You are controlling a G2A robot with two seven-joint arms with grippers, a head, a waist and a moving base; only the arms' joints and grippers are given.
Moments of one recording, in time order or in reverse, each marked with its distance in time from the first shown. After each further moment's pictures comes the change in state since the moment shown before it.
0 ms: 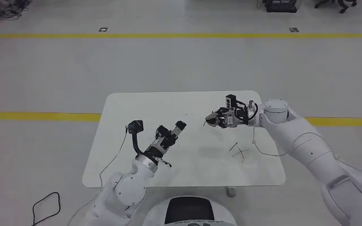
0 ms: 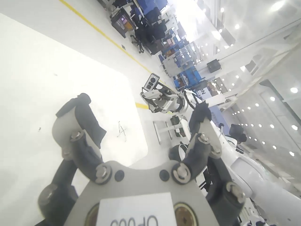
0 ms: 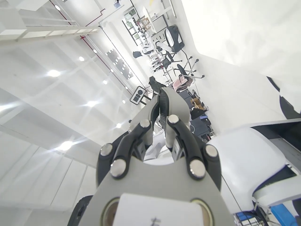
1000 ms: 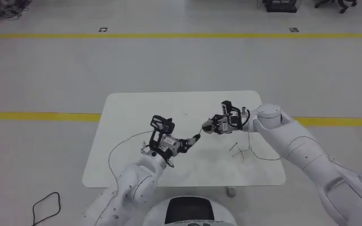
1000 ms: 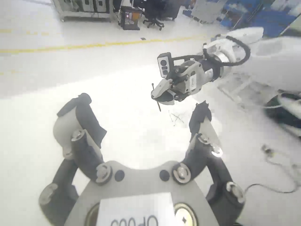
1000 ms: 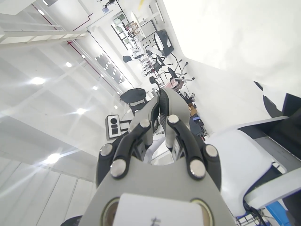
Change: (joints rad) left arm -0.152 0.032 0.133 0.041 0.845 -0.074 -0.225; right arm -0.021 -0.011 -0.044 -0.024 -0.053 0.000 -0.067
